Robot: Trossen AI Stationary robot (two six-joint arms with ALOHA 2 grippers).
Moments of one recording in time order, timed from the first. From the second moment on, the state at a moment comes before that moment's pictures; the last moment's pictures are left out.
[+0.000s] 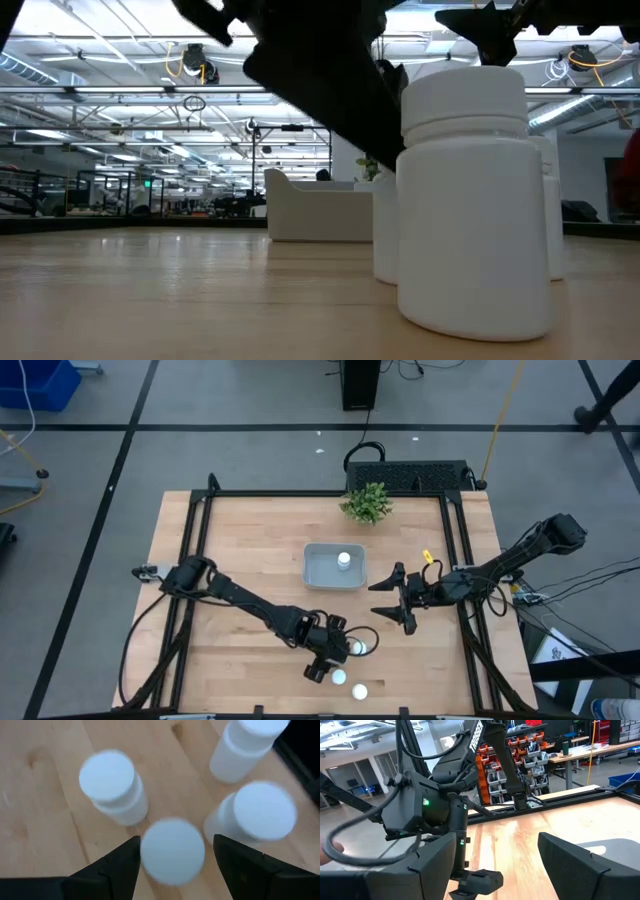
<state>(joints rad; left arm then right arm) -0.38 2.12 1.55 -0.33 0.04 0.06 0.43 1.04 0.36 0.68 0.36 0.26</state>
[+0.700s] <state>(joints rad) -0.36 2.12 1.55 -0.33 0.05 0.05 0.43 1.04 0.36 0.68 0.36 0.26</state>
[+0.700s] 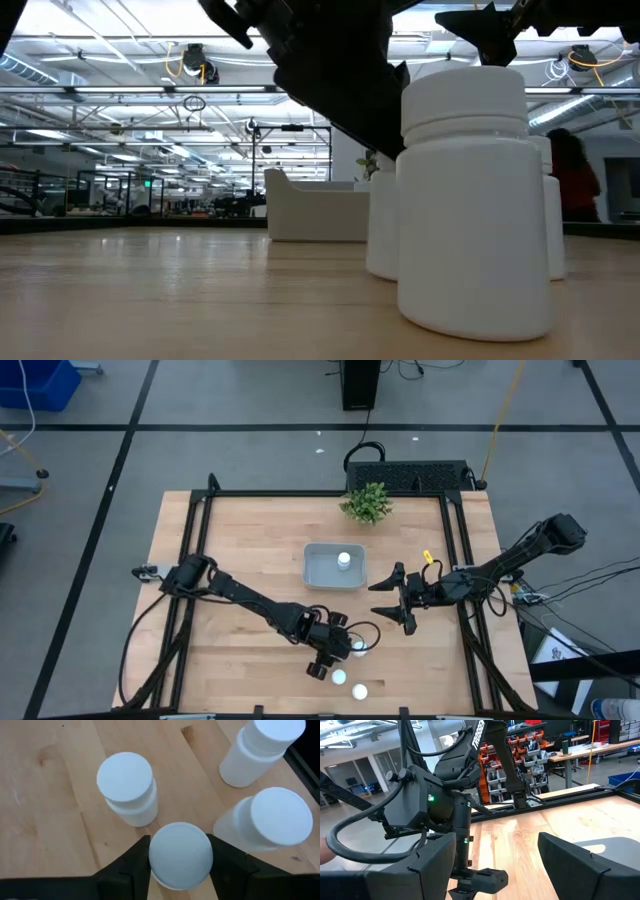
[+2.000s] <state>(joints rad) -0.23 1.83 1.55 -0.55 -0.06 0.10 0.43 1.04 0.36 0.66 0.36 0.27</state>
